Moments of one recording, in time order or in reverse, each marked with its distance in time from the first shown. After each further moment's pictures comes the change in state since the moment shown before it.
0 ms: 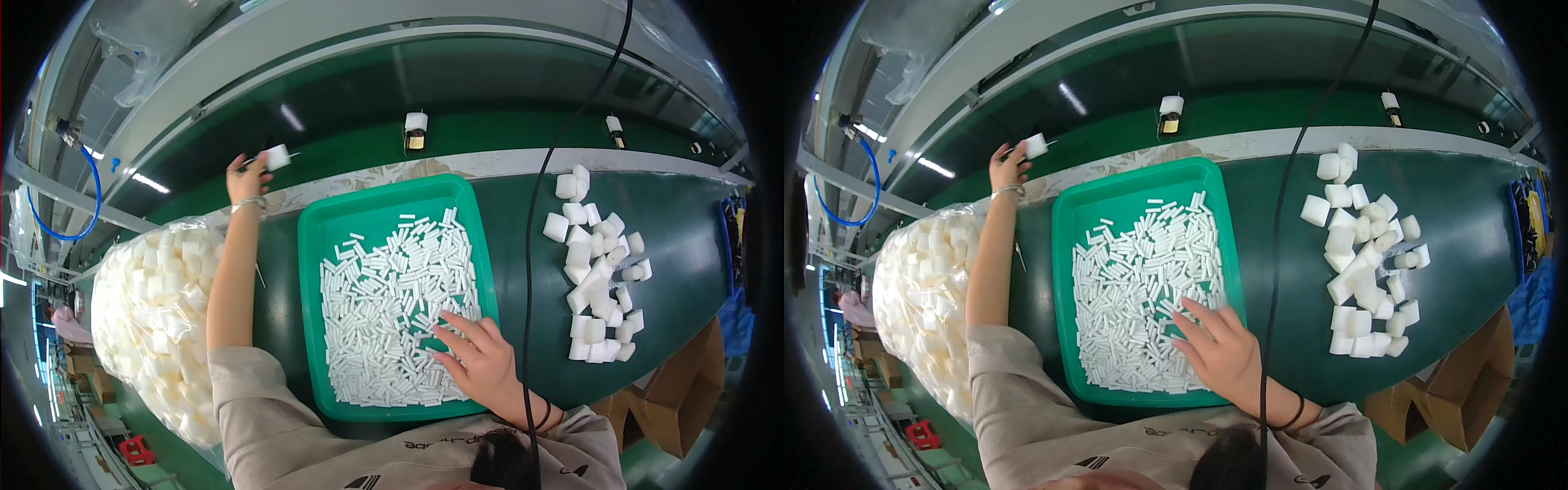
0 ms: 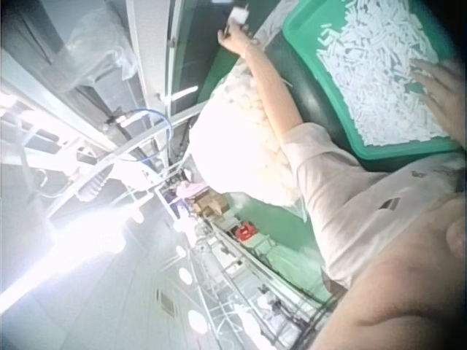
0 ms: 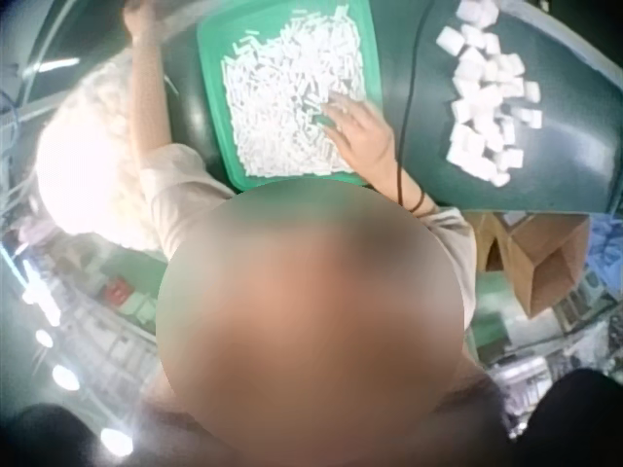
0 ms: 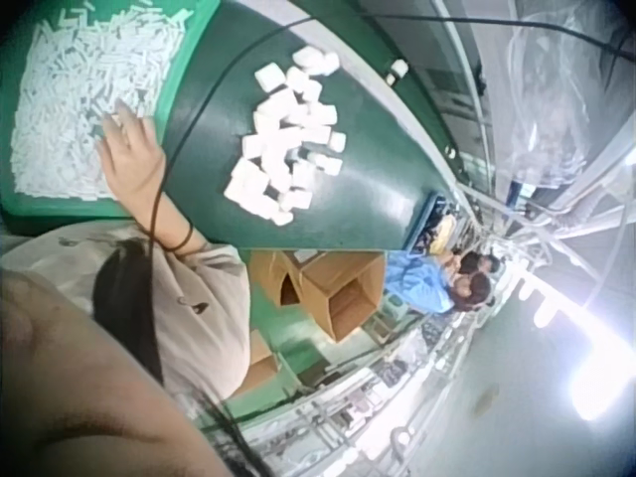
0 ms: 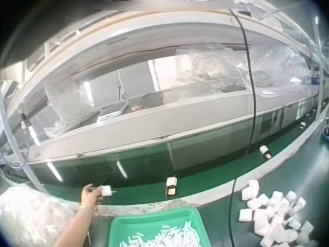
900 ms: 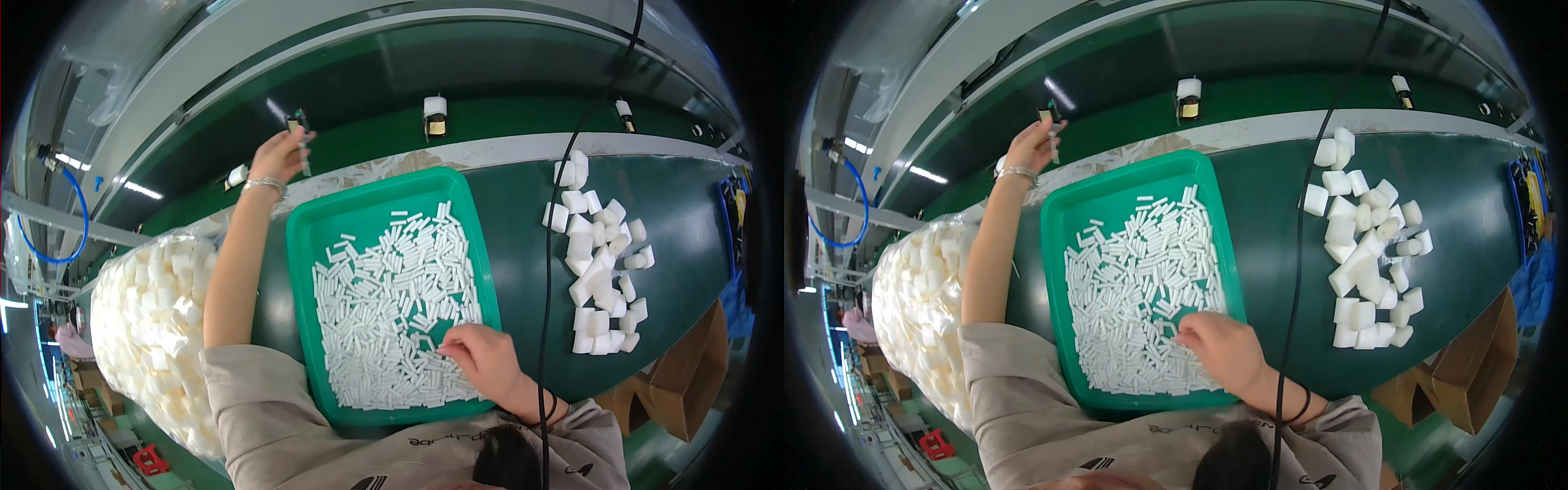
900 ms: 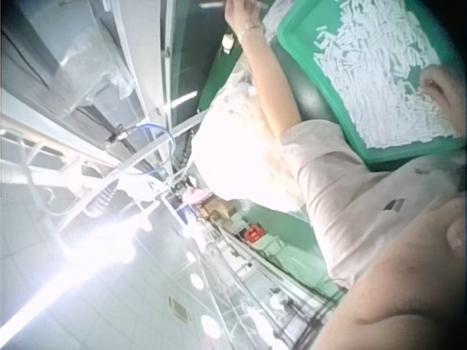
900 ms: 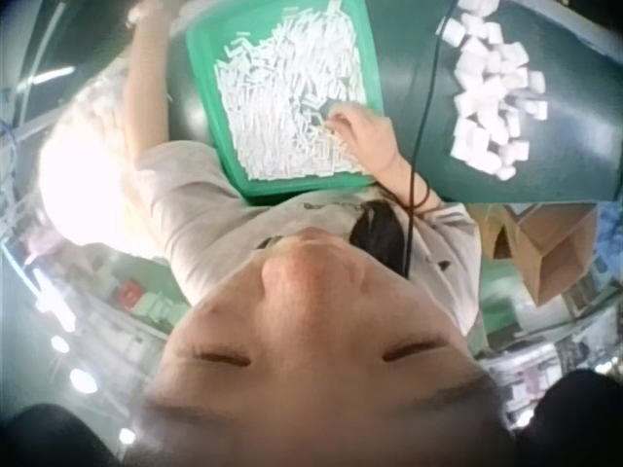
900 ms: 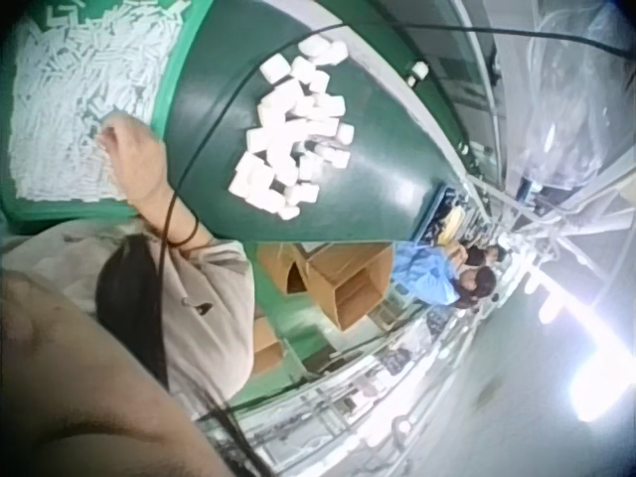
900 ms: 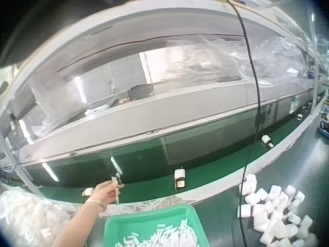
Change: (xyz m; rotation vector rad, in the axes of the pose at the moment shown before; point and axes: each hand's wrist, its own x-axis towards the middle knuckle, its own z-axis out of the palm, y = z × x) left_hand -0.018 0.018 0.065 -0.155 -0.597 -0.183; right_hand 0.003 0.005 0.002 0.274 -0.061 0.171
